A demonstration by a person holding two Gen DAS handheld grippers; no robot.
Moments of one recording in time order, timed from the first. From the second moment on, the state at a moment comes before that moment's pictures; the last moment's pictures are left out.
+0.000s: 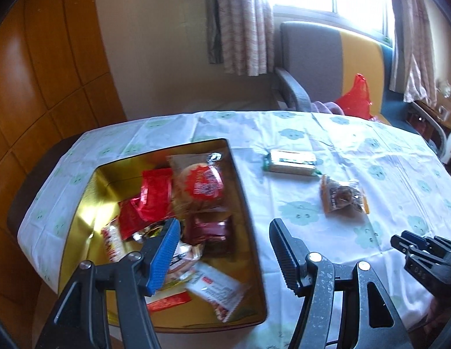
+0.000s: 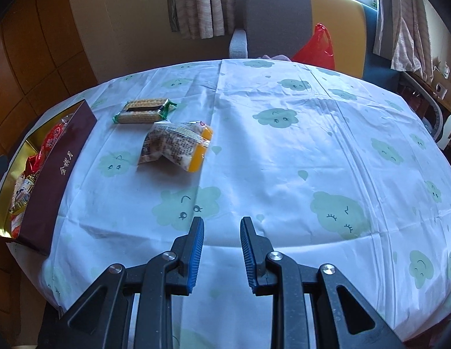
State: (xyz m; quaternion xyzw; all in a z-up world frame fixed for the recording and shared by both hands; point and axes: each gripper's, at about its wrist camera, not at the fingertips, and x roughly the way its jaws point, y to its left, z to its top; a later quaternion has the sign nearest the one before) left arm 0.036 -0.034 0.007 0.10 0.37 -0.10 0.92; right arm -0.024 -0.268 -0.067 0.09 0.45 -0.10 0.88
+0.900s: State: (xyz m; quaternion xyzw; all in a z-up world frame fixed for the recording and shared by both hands) left arm 0.101 -0.169 -0.062 -0.05 0.59 -0.29 0.75; right arm -0.027 -0.280 -0.085 0.11 0.45 -0.07 0.88
